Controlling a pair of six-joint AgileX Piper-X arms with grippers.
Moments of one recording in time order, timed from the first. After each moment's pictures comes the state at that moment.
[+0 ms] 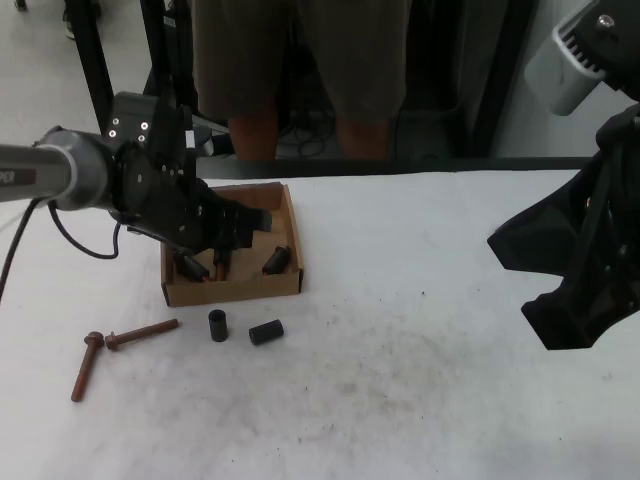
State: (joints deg) left arm -15.4 114.6 -74.6 17.9 15.4 -7.6; right arm 45.2 60.7 -68.8 60.8 2.7 -3.8
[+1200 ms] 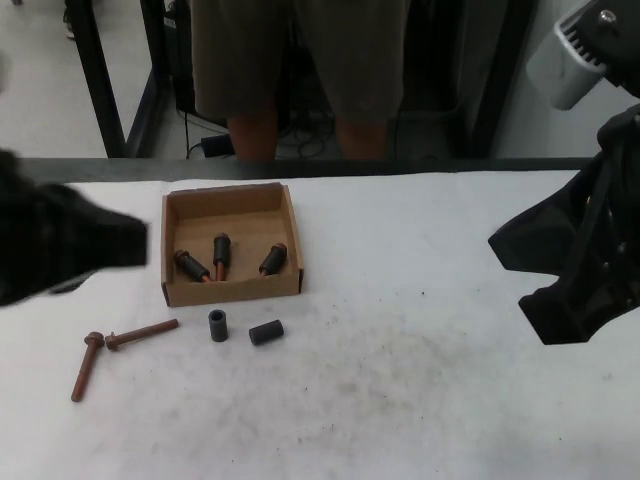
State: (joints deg) left arm -22.3 43.6 -46.5 42.5 13.8 -13.6; right arm 45.2 60.7 -68.8 60.9 2.7 -2.1
